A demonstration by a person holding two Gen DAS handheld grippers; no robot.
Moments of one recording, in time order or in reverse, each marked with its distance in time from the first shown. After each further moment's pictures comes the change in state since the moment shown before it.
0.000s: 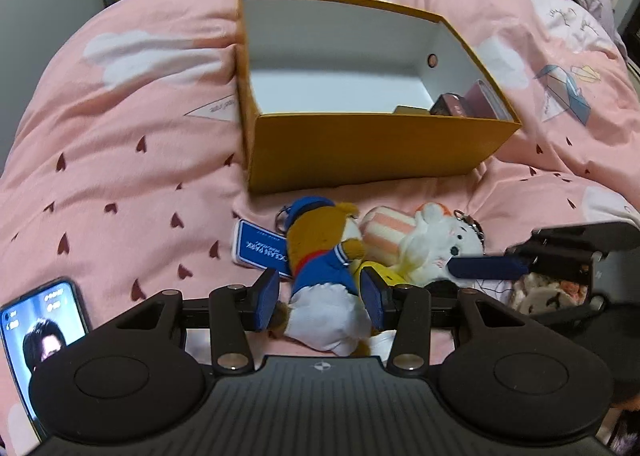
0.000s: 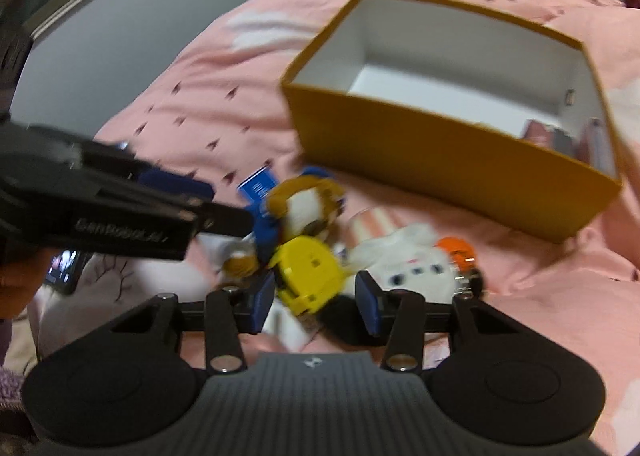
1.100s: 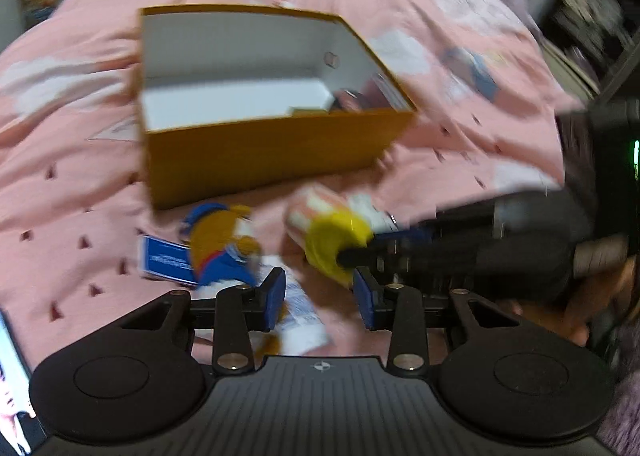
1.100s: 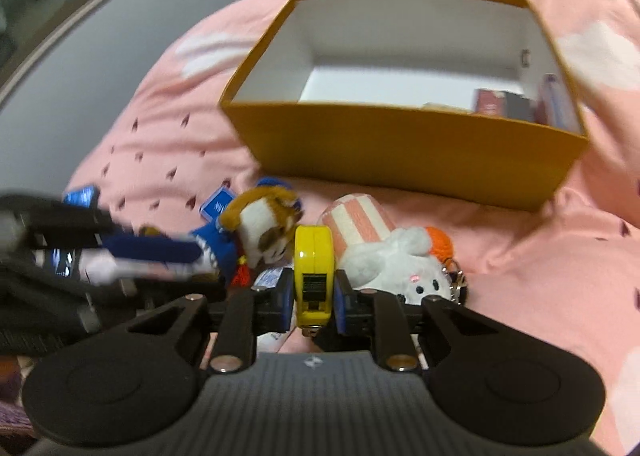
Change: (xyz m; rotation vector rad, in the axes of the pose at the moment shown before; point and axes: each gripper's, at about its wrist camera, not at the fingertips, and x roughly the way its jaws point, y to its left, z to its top) left arm -0.005 -0.034 -0.009 0.160 -0.011 -0.234; right arm -0.017 -0.045 -0.005 0.198 -0.047 -0.019
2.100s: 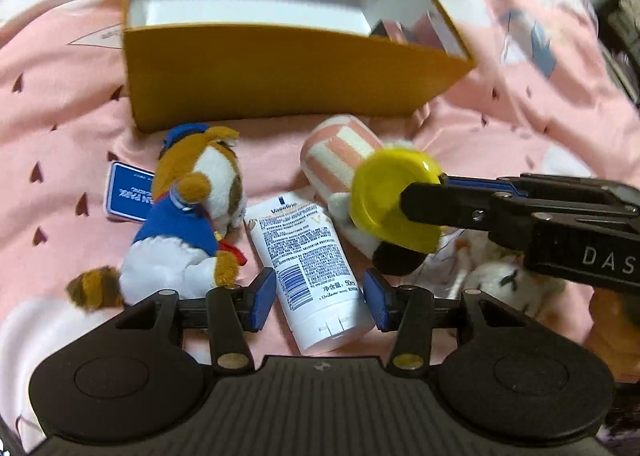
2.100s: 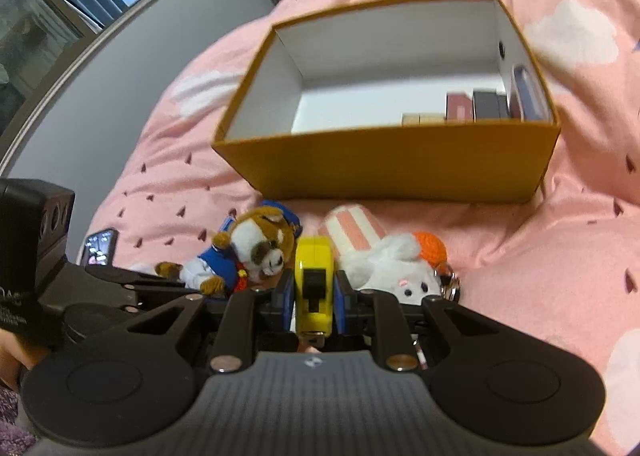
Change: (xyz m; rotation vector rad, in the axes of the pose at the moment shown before) left arm 0.048 0.011 0.000 -0.208 0.168 0.021; right arm -0.019 -0.020 0.004 0.094 -0.043 0.078
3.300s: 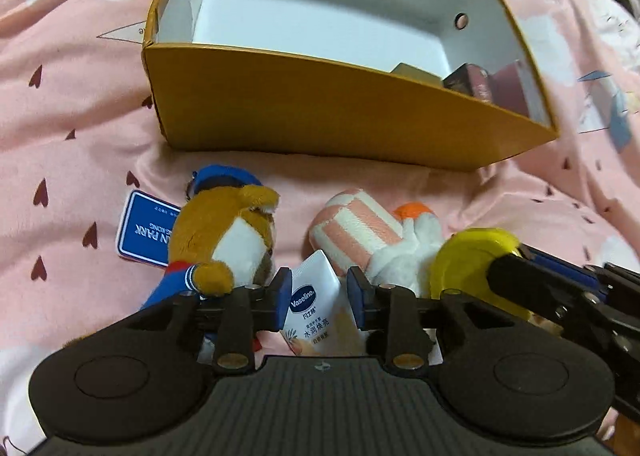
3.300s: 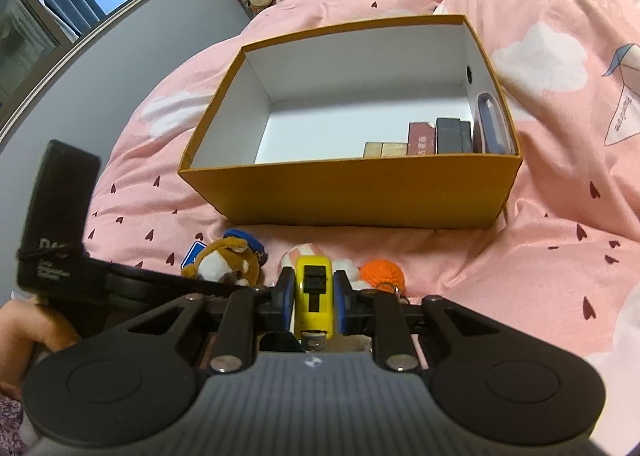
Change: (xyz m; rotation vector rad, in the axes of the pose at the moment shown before) left arm 0.031 0.009 0.039 -0.186 0.002 0.152; right arm -0.002 -0.009 0.012 0.004 -0.030 -0.094
